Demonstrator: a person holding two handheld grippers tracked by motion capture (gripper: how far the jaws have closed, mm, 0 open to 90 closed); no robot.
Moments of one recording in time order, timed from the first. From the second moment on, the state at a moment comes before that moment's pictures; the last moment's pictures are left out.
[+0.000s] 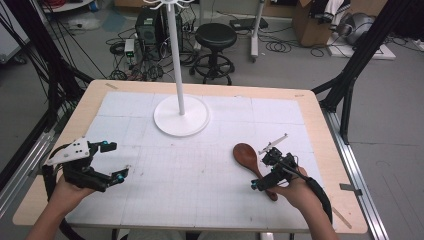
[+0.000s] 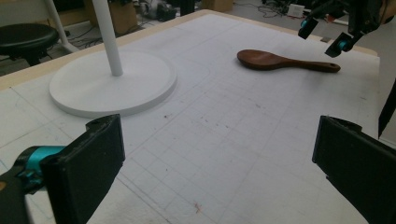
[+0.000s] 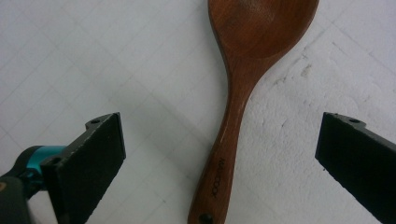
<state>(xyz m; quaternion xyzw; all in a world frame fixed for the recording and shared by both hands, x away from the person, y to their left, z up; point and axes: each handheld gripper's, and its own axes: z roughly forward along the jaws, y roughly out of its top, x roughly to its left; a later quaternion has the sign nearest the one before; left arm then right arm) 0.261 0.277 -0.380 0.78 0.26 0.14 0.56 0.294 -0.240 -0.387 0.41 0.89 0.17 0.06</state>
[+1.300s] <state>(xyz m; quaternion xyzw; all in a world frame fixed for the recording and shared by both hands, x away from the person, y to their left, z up) 0.261 0.276 -0.381 0.78 0.26 0.16 0.54 0.327 -0.219 -0.397 0.45 0.89 0.10 0.02</state>
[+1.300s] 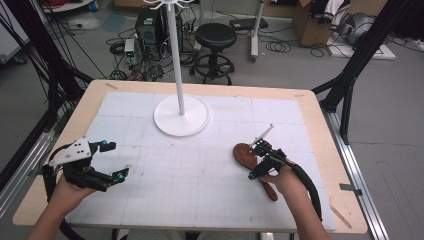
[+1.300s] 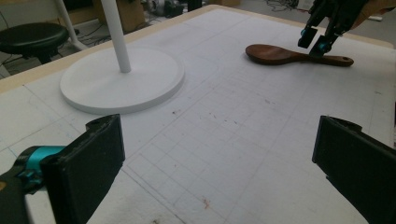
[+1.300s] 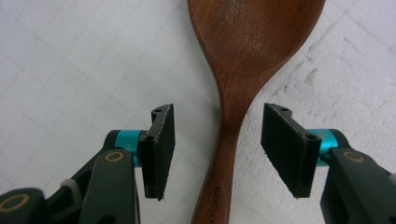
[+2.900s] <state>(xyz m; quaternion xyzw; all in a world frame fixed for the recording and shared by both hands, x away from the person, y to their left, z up) 0.262 0.276 -0.382 0.79 0.26 0.16 0.54 0.340 -0.219 -0.414 0.49 0.87 0.06 0.00</state>
